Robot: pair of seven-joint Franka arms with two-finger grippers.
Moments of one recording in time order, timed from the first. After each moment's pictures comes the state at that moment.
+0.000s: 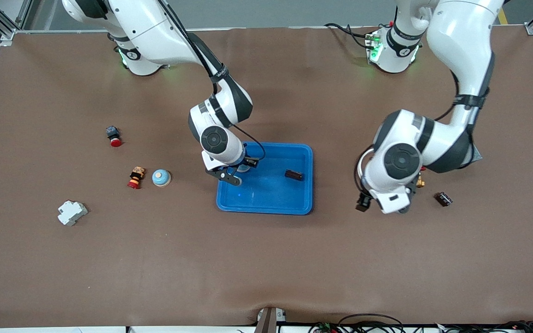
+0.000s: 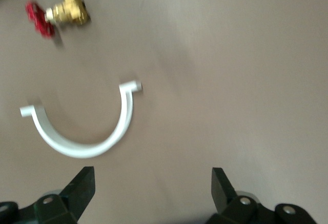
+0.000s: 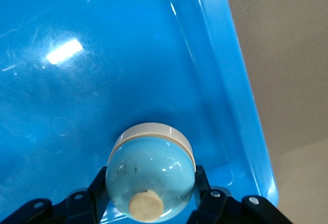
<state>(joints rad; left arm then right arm) -0.16 0.54 -0.21 -1.58 0.17 1.97 -1.56 0.70 0.66 -0.03 -1.74 0.32 2.29 0.89</state>
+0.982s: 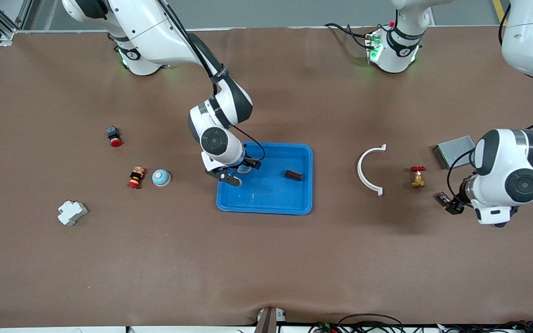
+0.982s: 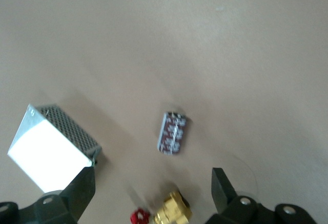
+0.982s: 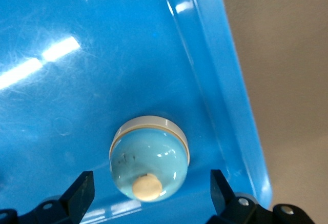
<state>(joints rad) 0.24 0.54 -0.21 -1.70 0.35 2.04 -1.03 0.70 0.66 -0.04 -1.70 0.31 2.22 0.88</state>
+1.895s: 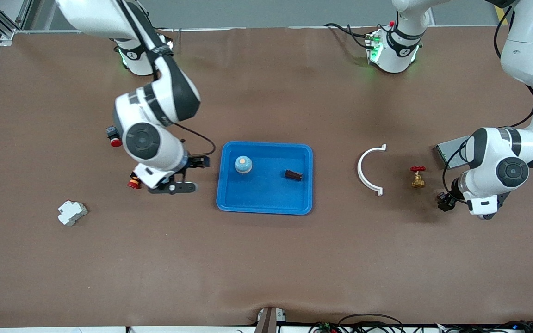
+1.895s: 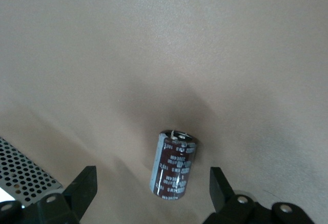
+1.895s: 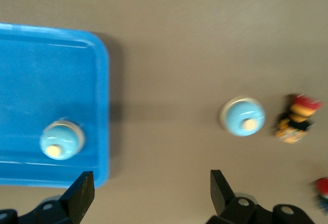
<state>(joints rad) 0.32 0.58 -0.21 -1.90 0.35 2.36 -1.00 0.47 0.40 -0.07 -1.65 0.08 1.86 0.29</state>
